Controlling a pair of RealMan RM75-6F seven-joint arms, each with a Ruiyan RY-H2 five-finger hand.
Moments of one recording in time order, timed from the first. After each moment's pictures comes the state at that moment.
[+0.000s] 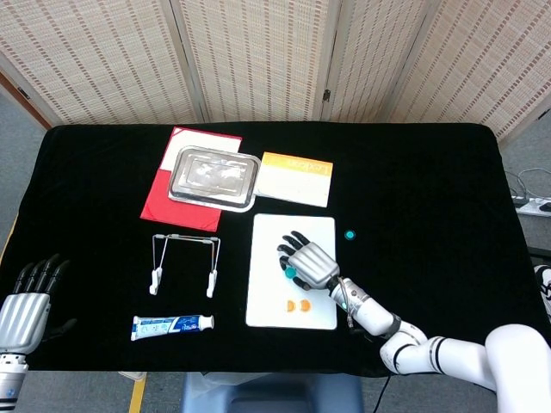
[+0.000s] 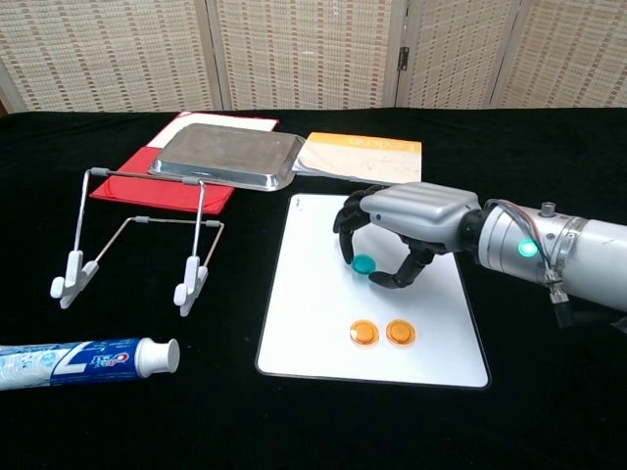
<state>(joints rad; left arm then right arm) -0.12 -1.16 -0.02 -1.56 1.49 1.44 0.12 0.80 -1.67 0.12 -1.28 -1.40 0.79 -0.16</state>
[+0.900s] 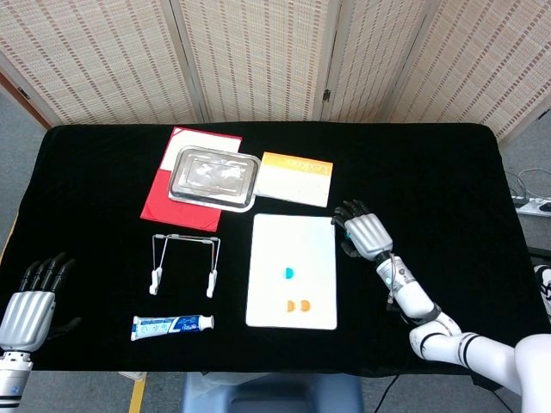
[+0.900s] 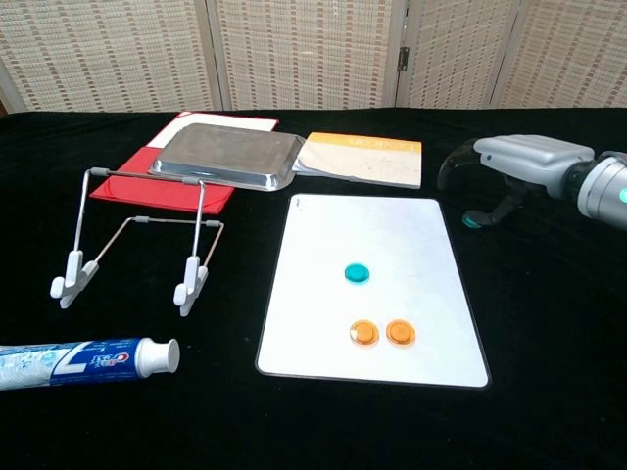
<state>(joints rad) -0.13 -1.16 -0.02 -1.56 1.50 1.42 0.13 0.71 -1.58 0.15 -1.14 -1.28 0.87 -0.06</state>
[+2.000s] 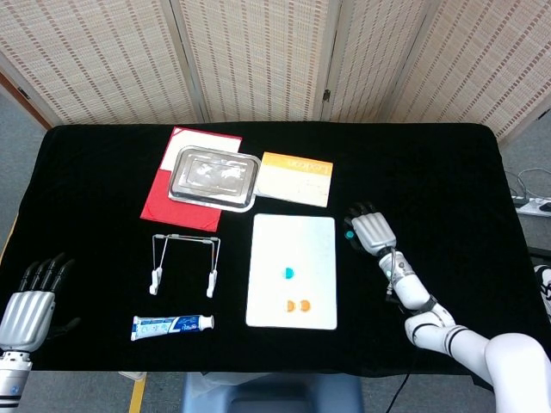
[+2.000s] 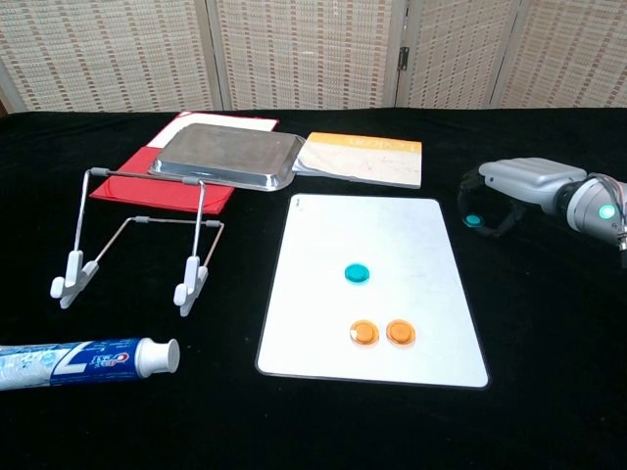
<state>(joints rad) -0.13 -1.15 -0.02 -1.57 1.49 1.42 0.14 0.74 -1.71 0.14 -0.86 -1.28 0.76 0.00</state>
